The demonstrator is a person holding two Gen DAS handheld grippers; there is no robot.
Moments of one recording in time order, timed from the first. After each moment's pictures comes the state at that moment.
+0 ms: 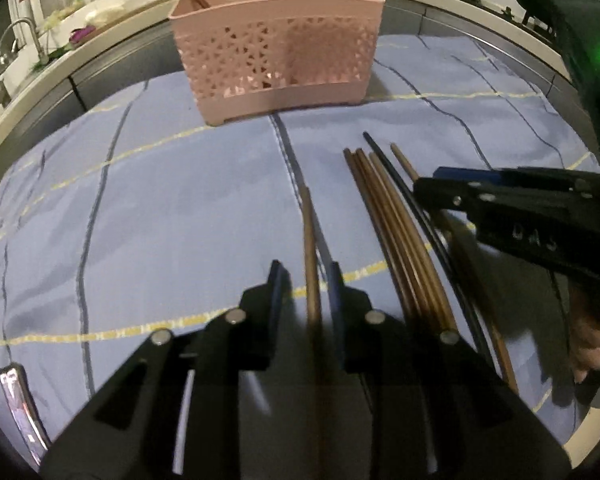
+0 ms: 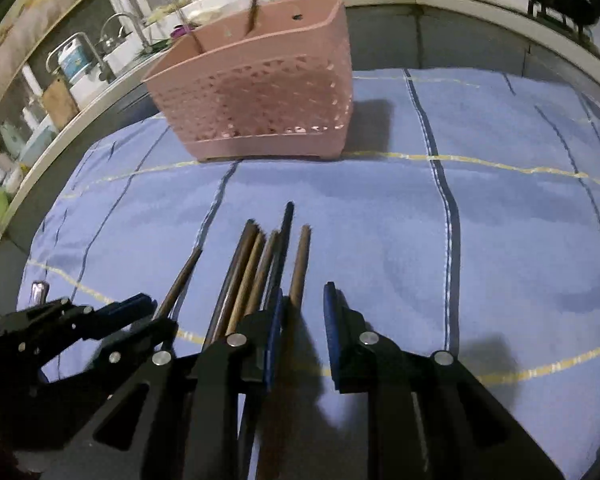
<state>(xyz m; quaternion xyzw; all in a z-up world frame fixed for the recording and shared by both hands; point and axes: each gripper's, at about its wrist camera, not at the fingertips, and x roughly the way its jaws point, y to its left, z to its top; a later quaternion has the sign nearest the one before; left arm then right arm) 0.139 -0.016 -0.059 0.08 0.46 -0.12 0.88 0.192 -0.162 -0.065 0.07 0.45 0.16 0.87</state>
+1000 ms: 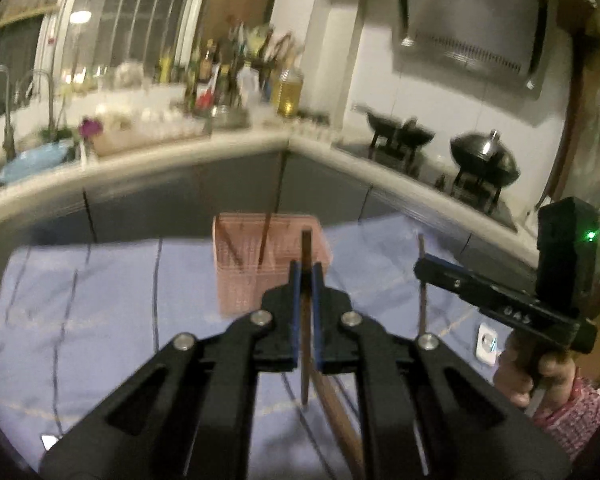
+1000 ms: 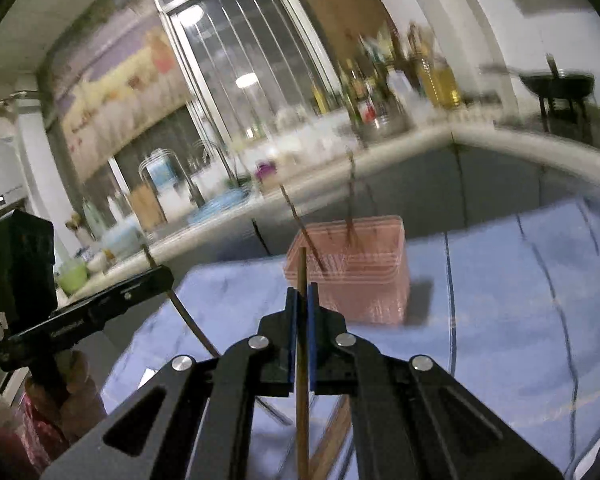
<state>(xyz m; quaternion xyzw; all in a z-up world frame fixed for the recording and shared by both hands) 0.097 0.045 0.152 -0.04 0.23 -0.21 0.95 0.127 -0.200 0.113 0.14 0.20 0.26 0.93</state>
